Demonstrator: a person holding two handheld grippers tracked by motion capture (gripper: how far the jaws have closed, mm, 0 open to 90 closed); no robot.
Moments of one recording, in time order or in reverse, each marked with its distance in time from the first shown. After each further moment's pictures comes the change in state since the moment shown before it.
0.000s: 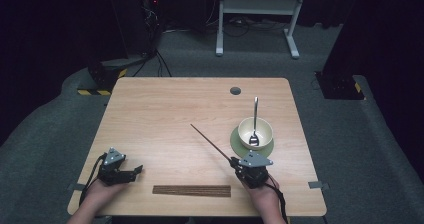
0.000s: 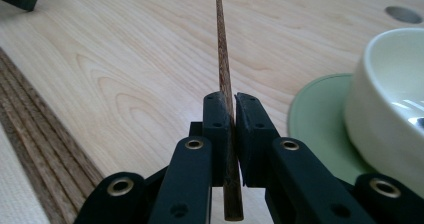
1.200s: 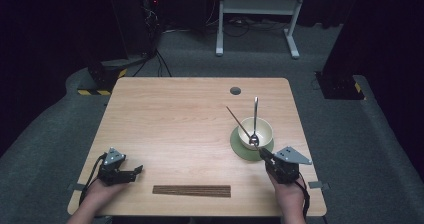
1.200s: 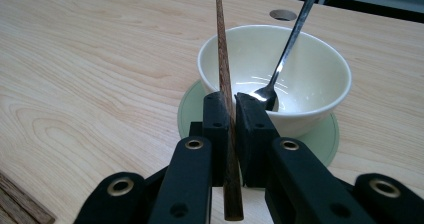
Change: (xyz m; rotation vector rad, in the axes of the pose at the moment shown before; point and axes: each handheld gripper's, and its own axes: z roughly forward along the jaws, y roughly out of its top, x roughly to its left) left arm 0.000 0.000 0.000 0.001 -0.005 0.003; right arm -0.057 -0.016 -0.048 -0.082 -0.165 0.162
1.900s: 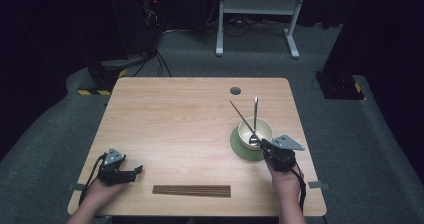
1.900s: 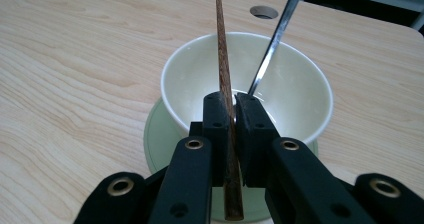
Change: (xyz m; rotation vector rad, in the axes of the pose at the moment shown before) left arm 0.000 0.000 0.000 0.000 0.001 0.001; right arm -0.012 0.017 0.024 0.056 -0.072 -0.005
